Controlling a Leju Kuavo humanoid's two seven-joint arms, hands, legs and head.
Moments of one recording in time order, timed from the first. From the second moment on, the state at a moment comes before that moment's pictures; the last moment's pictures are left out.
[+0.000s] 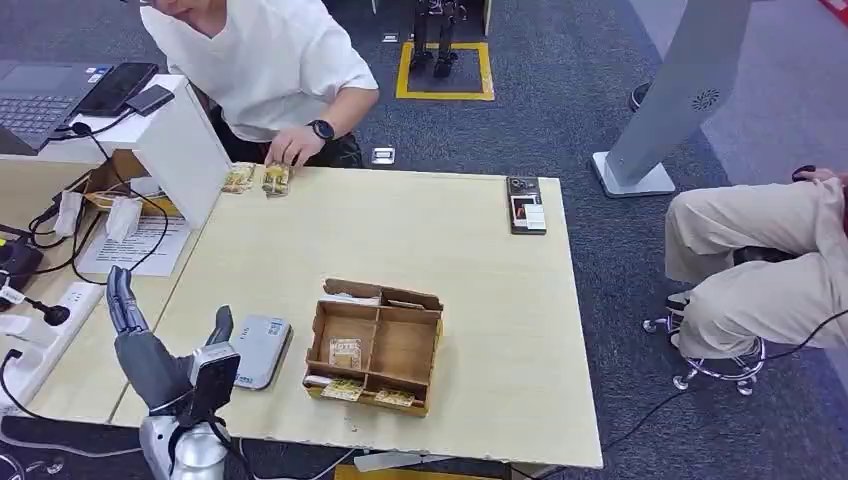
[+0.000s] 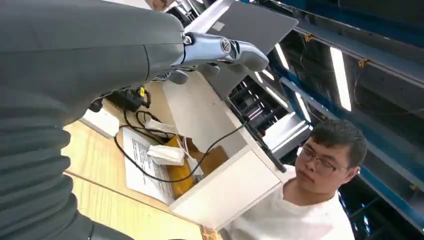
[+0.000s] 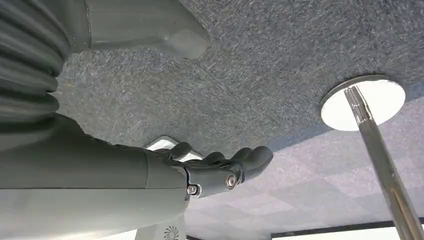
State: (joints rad) left arm -0.05 -0.29 0.16 -1.42 -0.69 0.70 -0.66; right arm -0.12 0.34 -1.56 -0.78 1.00 -0.69 -0.43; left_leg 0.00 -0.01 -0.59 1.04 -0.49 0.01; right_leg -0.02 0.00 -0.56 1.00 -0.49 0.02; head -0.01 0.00
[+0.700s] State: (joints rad) left arm 0.14 -0.23 -0.37 -1.63 -0.65 0.70 -0.70; right arm -0.11 0.33 -1.56 -0.78 0.96 -0.69 -0.47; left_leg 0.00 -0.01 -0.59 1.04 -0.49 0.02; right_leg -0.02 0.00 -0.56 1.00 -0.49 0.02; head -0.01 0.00
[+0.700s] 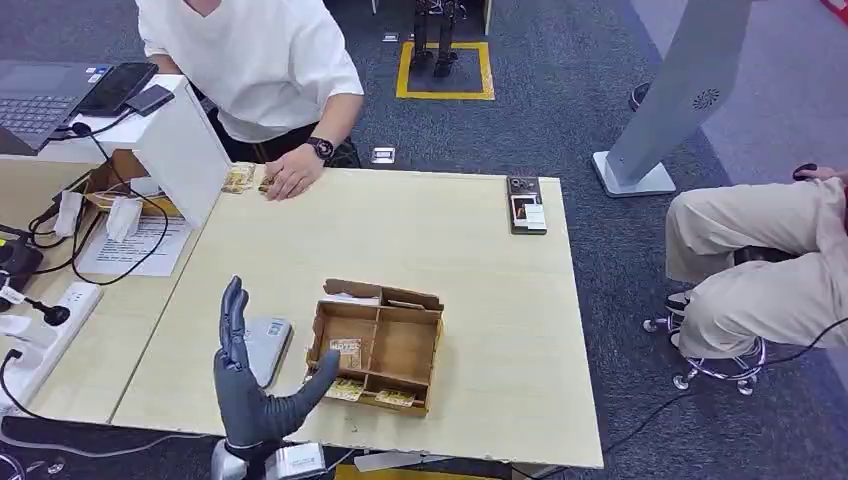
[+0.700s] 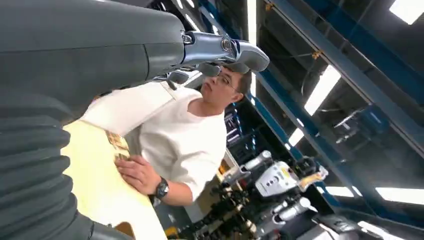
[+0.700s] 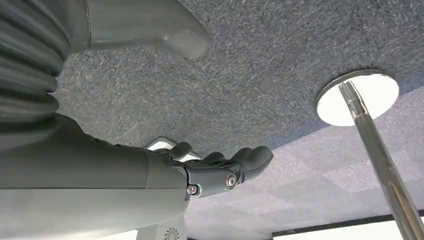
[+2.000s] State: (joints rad) left arm 0.06 -0.07 -0.66 -1.47 -1.17 0.67 -0.49; right arm -0.11 0.29 -1.56 -0.73 0.99 -0.69 -0.48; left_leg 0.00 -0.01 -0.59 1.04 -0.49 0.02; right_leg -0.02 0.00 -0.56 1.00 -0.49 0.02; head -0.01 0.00
